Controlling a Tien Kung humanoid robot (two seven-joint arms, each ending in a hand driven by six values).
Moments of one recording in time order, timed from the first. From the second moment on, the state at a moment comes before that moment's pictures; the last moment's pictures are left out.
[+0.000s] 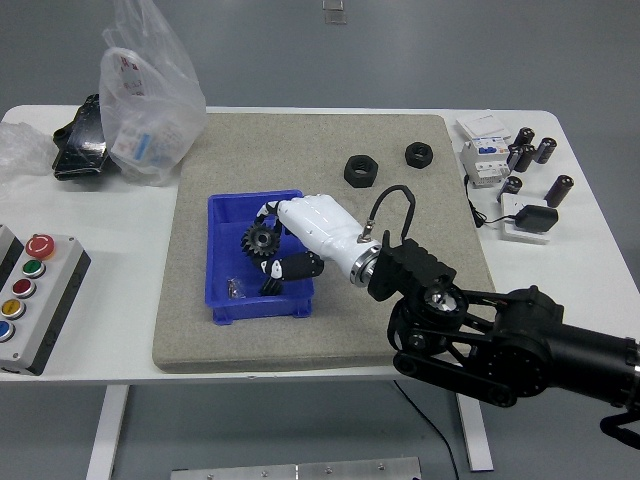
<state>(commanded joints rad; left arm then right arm) 0.01 0.09 -1.57 -0.18 1.49 0.17 0.14 0.78 -0.21 0.30 1.38 -1.82 -0.24 -0.37</state>
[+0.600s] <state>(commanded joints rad) 0.01 0.09 -1.58 -0.18 1.49 0.17 0.14 0.75 -0.20 0.34 1.37 -1.81 -0.23 -0.37</state>
